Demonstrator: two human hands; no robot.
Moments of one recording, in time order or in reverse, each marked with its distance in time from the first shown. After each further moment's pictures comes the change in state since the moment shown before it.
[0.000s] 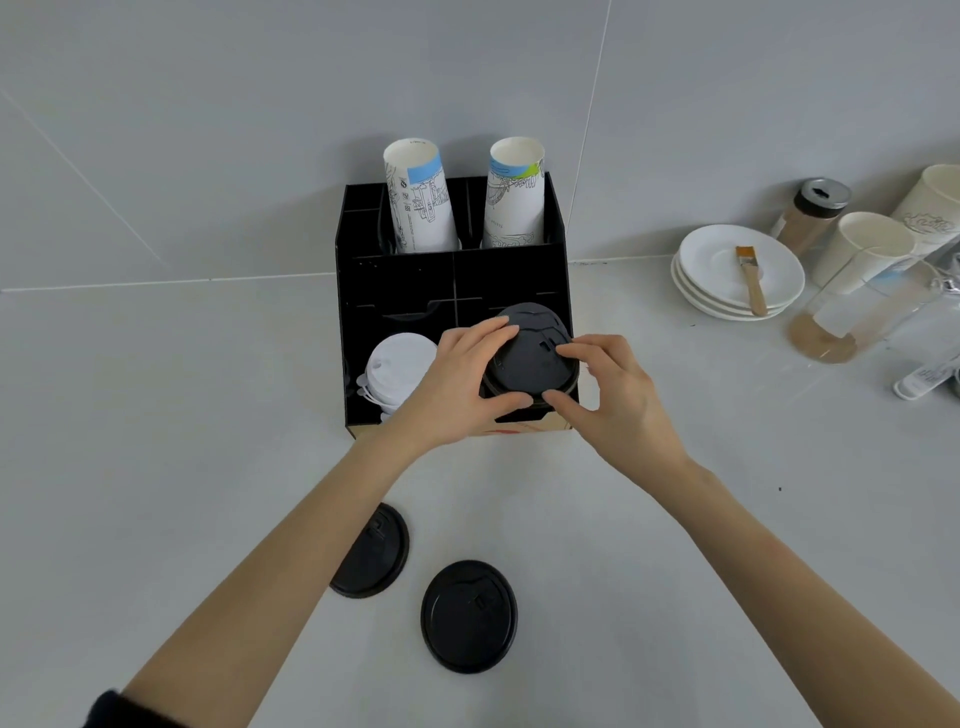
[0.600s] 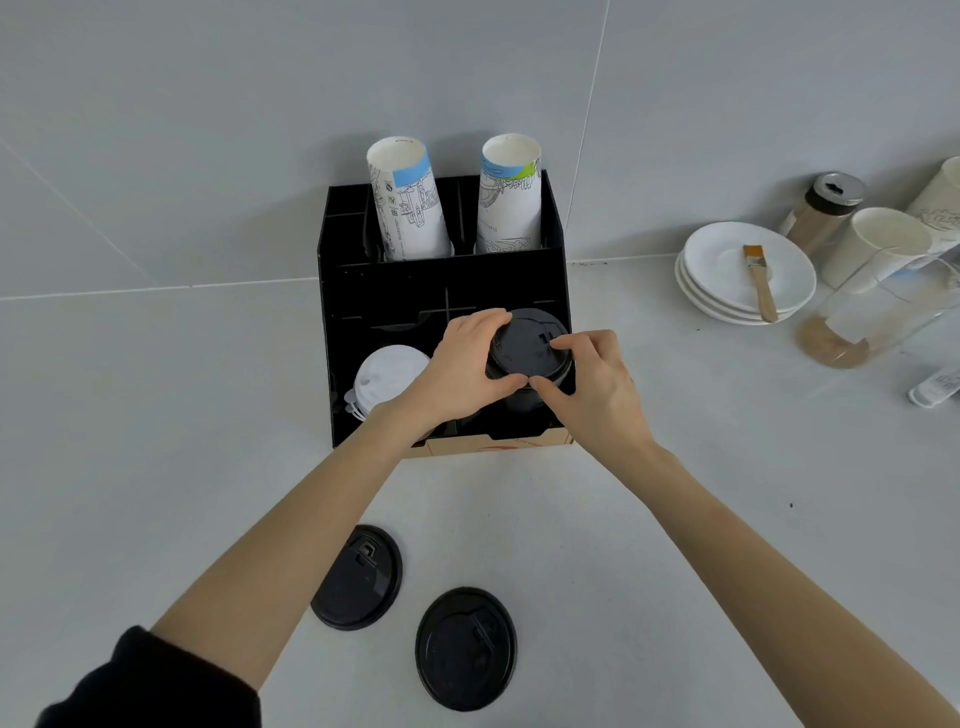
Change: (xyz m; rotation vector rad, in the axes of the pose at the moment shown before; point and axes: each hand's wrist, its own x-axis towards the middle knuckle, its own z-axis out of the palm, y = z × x) left_hand 0.050 -0.020 0.008 0.028 -0.041 -0.034; right_hand 0.041 0.013 0.024 -0.096 0.017 0.147
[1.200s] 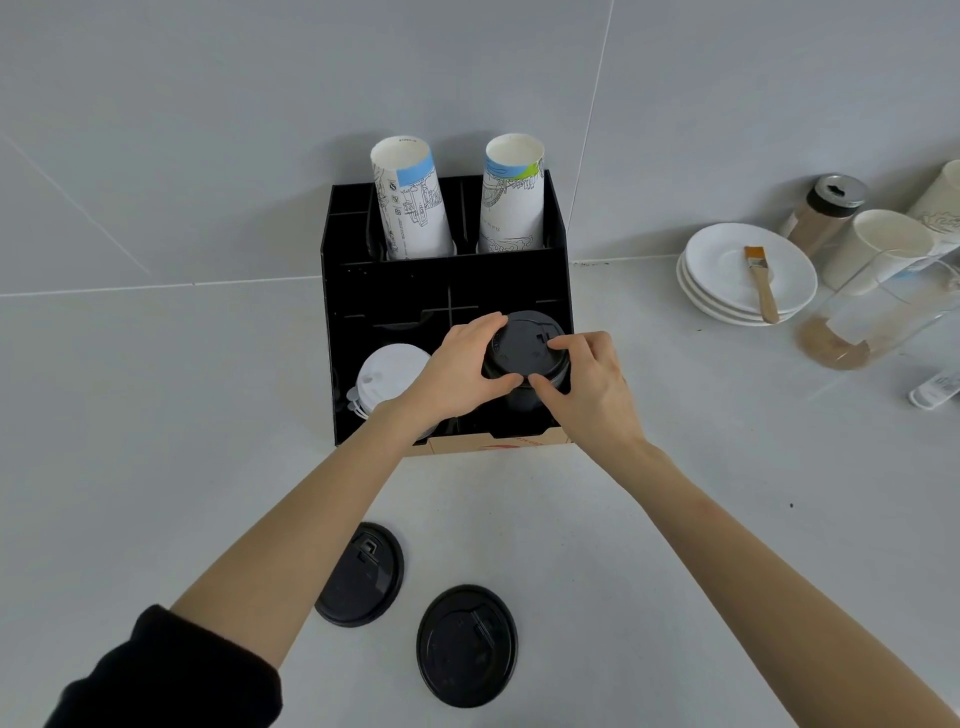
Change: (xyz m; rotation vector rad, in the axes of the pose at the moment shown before) left_hand 0.001 -0.009 0.004 -0.056 0.003 0.008; right_hand 0.003 0.000 0.007 -0.040 -0.012 0.008
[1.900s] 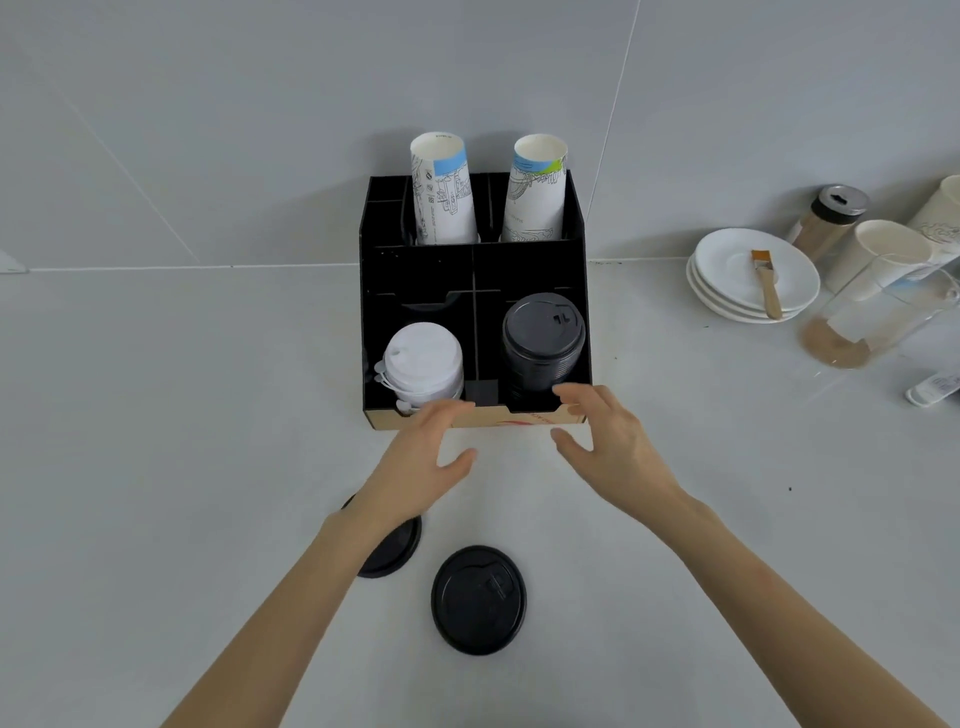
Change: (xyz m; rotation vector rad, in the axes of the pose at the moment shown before) left_hand -0.131 -0.012 0.010 -0.085 0.097 -0.104; right_hand -0.075 0.005 -0.007 0.106 -0.168 -0.149
